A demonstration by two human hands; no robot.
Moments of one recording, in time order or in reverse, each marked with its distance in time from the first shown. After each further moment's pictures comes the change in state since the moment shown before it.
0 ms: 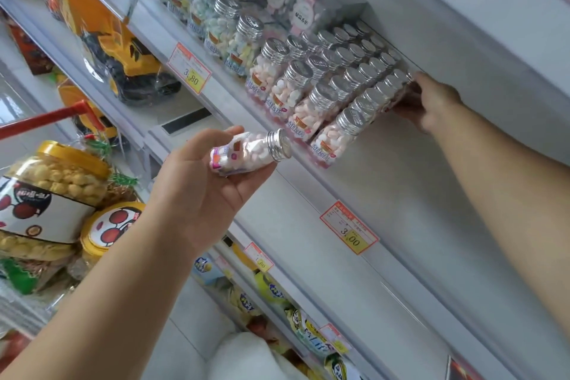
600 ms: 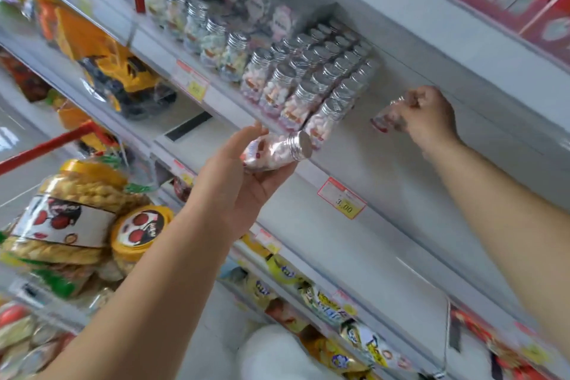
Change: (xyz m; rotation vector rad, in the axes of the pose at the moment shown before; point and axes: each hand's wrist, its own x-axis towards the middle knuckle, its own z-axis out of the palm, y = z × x) left_hand -0.028 -0.004 0.018 0.080 -0.044 -0.078; right_hand -0.087 0.035 -0.057 -0.539 0.069 -0.350
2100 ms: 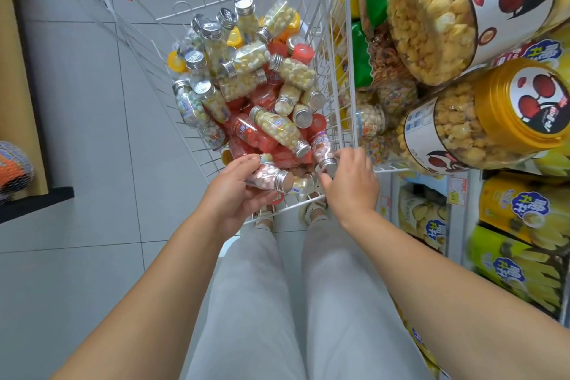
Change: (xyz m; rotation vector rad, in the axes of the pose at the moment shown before) left_hand -0.133 -0.055 -0.503 -0.342 0.956 -0.022; right_hand -0.475 0.038 0.454 -0.779 -1.089 -0.627
